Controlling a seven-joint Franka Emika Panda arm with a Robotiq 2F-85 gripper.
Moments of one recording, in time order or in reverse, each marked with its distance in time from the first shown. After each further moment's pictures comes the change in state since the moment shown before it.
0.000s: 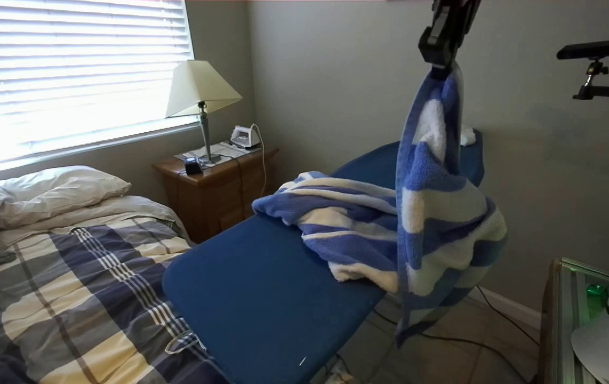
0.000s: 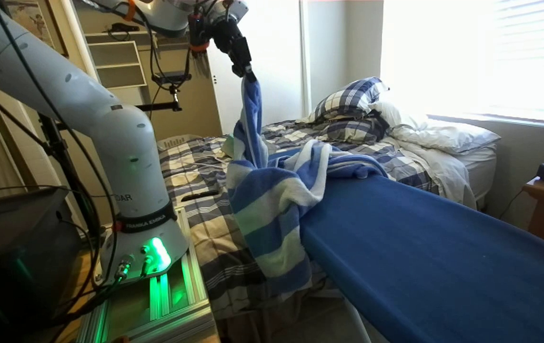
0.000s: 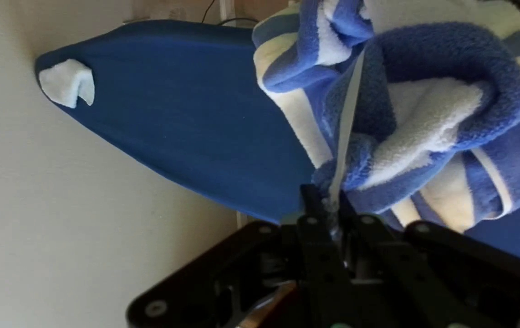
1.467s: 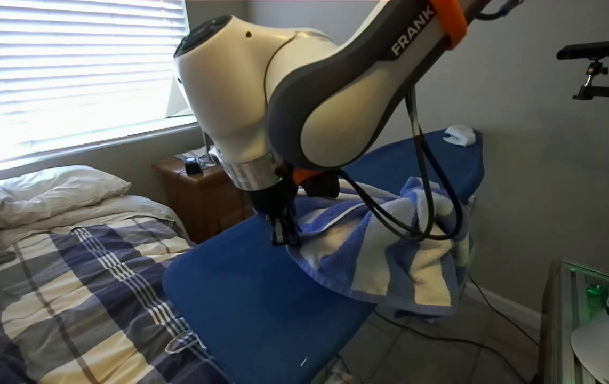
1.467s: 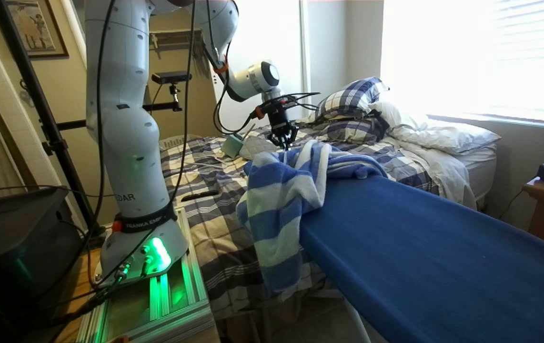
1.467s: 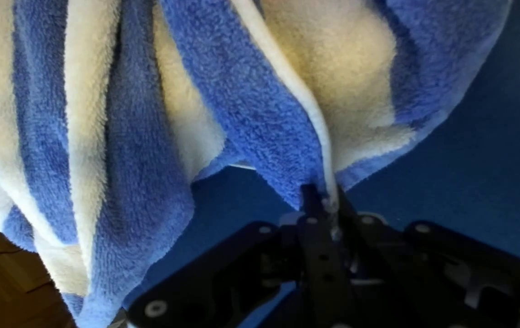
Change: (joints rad) arm 0.089 0.973 -0.095 0.349 -0.061 0.457 -0.363
